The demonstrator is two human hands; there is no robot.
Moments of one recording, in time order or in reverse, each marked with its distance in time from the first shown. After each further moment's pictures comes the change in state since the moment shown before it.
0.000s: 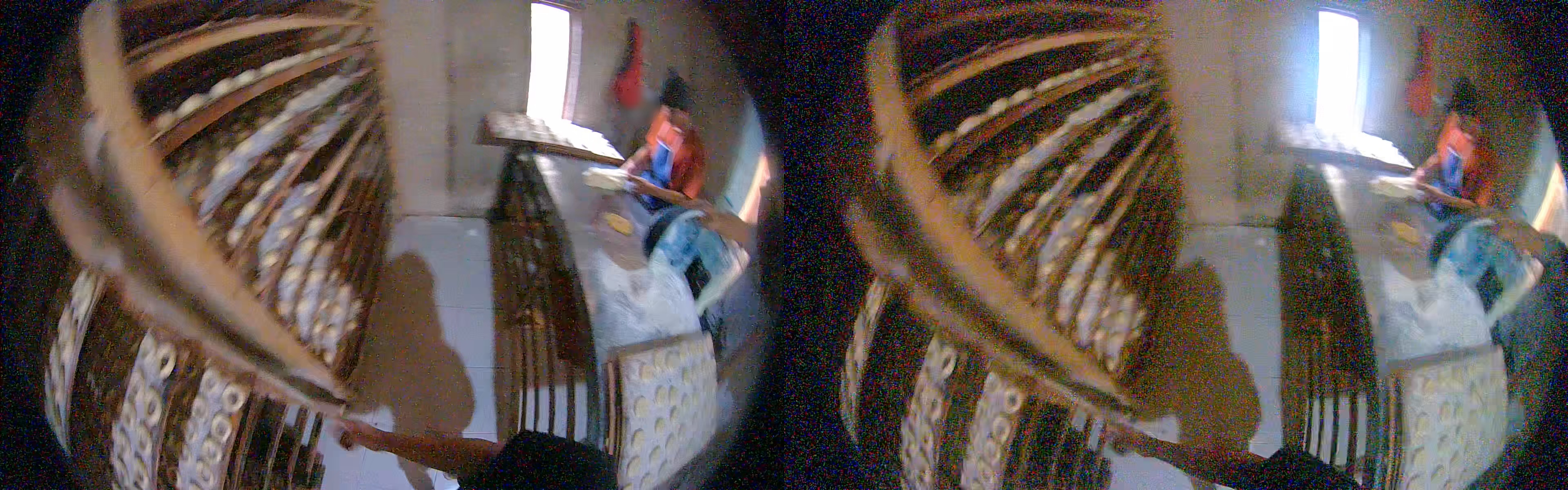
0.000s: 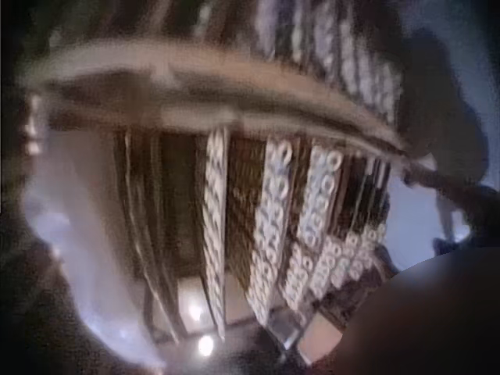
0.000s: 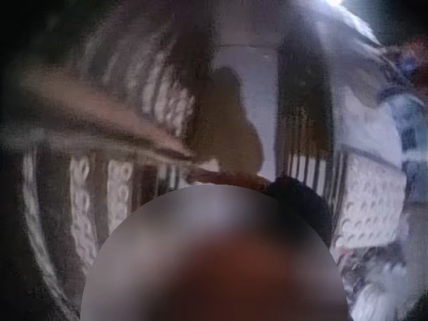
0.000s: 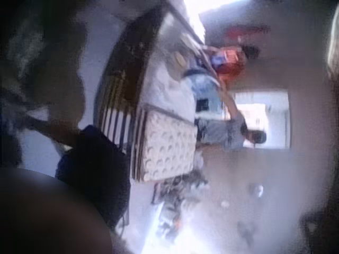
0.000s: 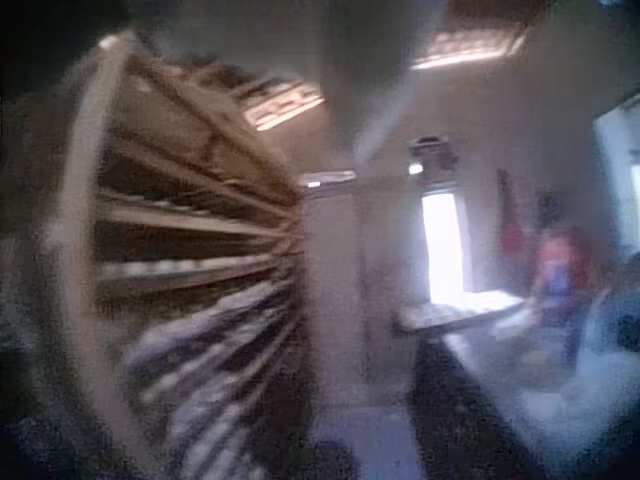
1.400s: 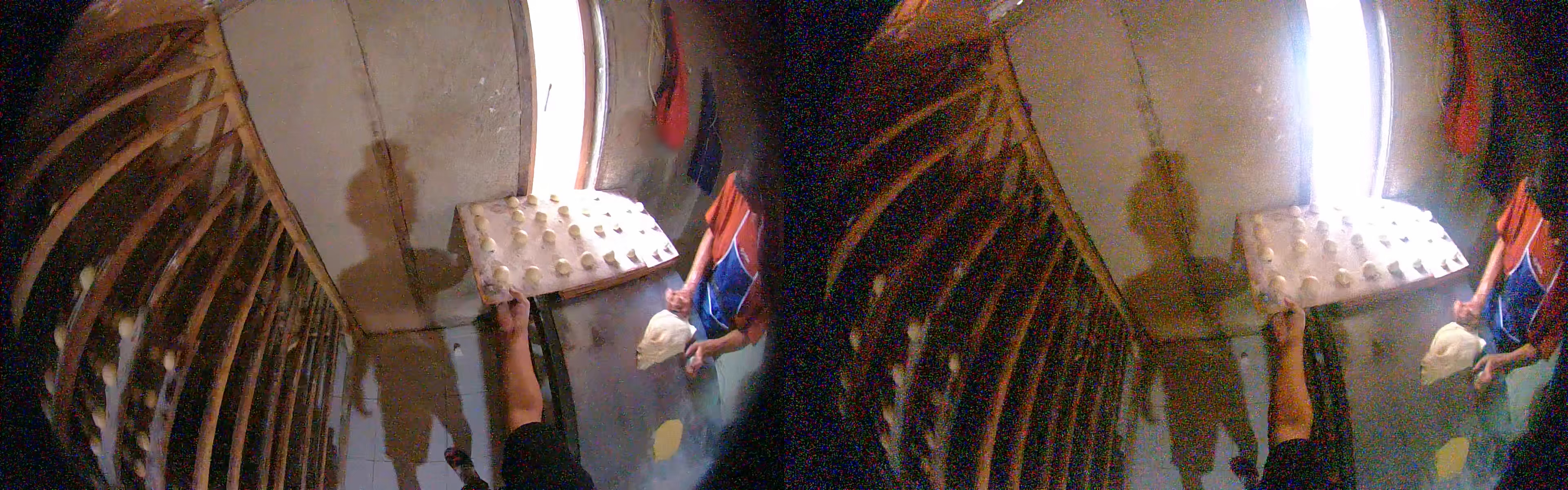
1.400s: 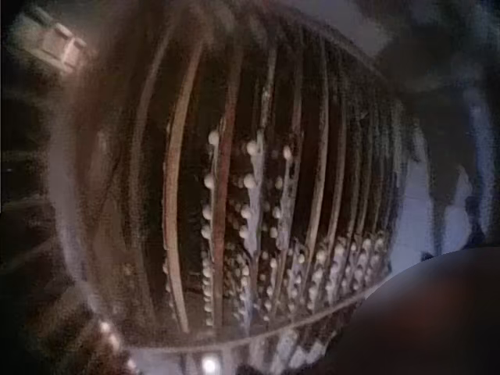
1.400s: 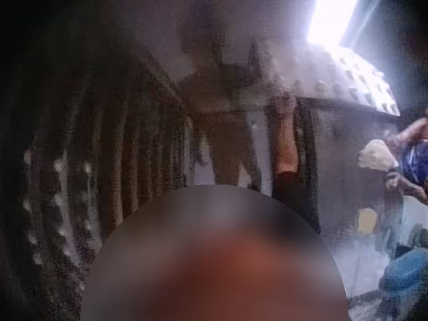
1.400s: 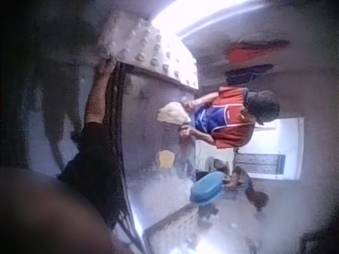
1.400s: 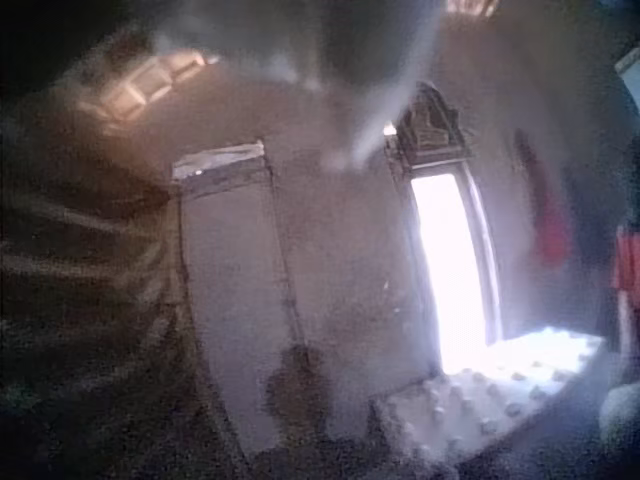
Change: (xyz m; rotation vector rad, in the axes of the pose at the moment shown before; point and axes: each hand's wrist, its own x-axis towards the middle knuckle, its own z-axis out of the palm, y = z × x) left_hand 0.310 0.616 0.775 -0.113 -0.711 -0.090; right_hand -0.378 -0.631 -1.028 0.721 0.899 -1.450
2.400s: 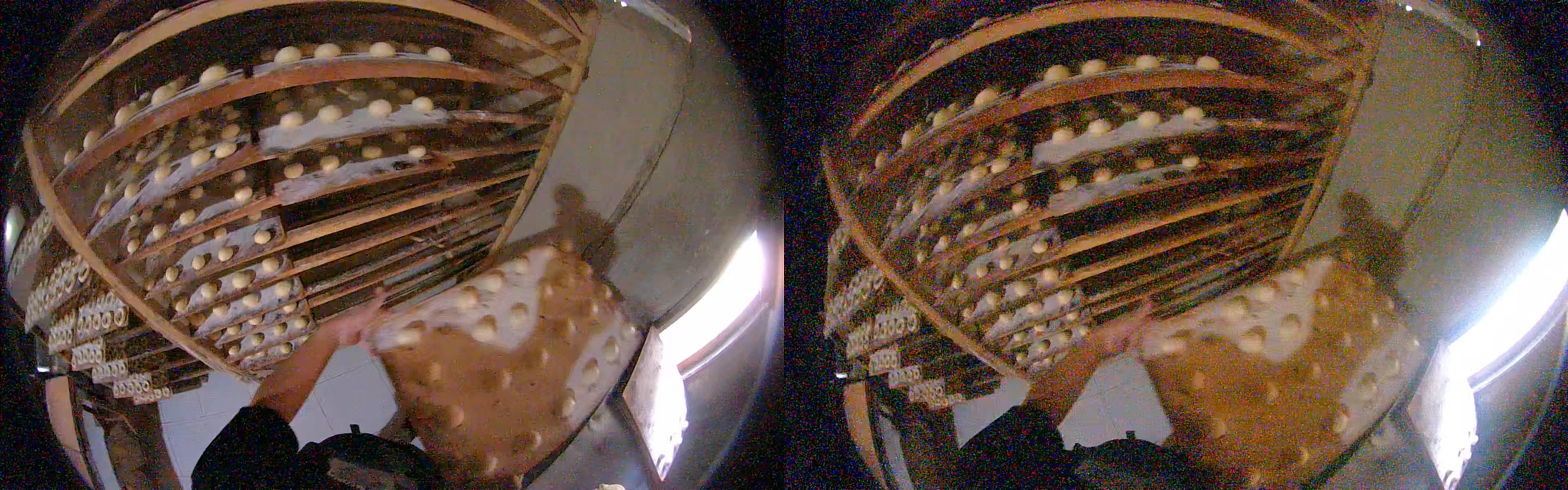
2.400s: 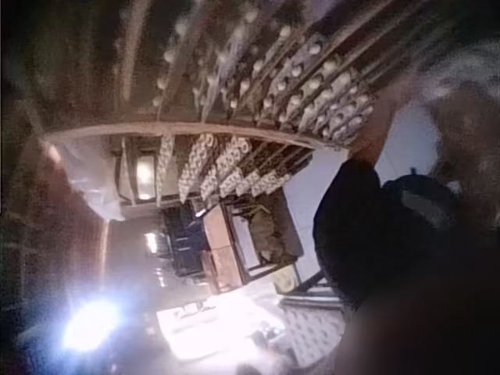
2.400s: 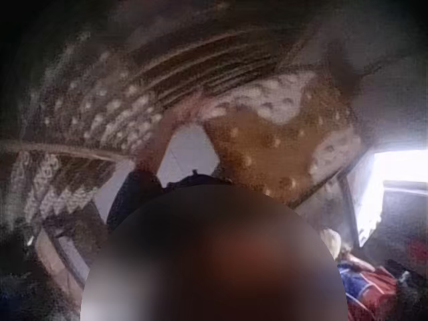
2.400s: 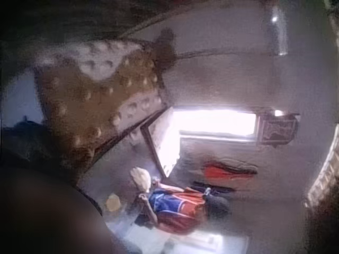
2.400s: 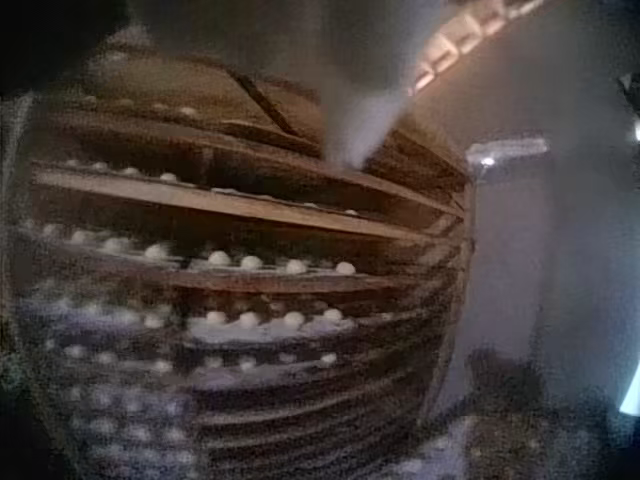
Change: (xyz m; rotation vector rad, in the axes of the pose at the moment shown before) left_hand -0.156 0.067 -0.096 -0.264 -0.226 0.136; right_hand -0.312 0.005 0.042 -1.195 -0.073 0.592
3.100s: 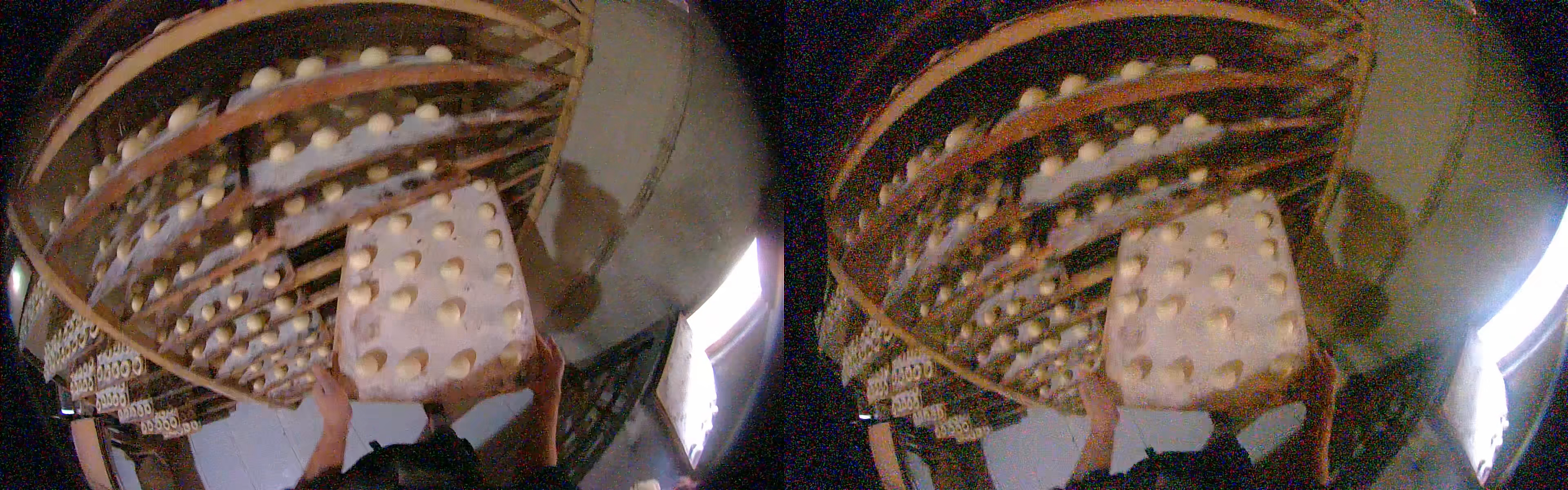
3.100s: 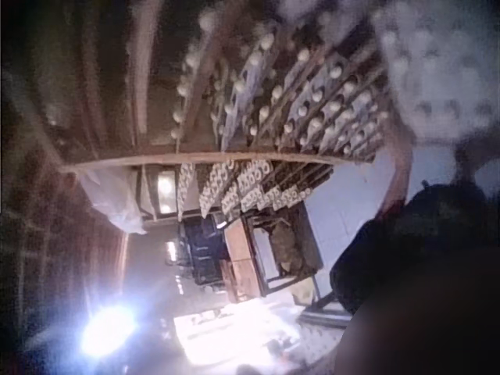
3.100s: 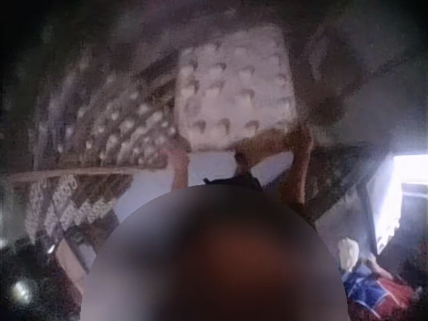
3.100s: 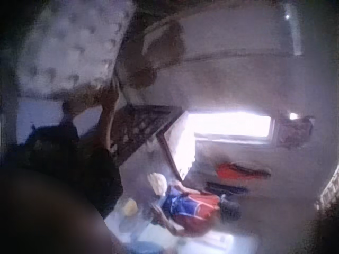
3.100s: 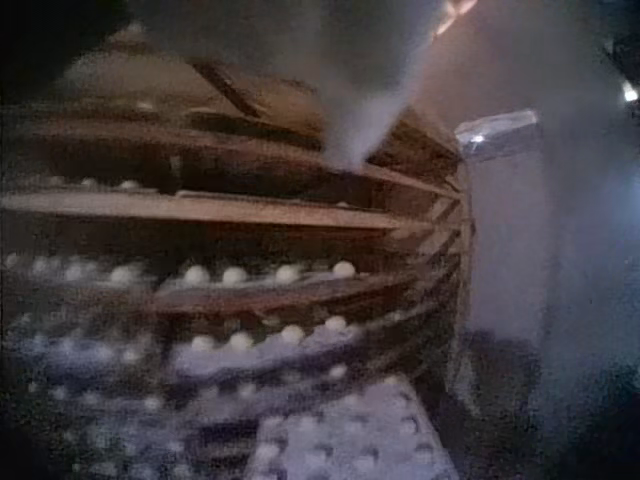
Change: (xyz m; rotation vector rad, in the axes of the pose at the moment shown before) left_hand -0.056 -0.165 -0.029 0.355 1.266 0.002; right_hand 0.117 -0.126 0.111 0.247 -0.316 -0.187
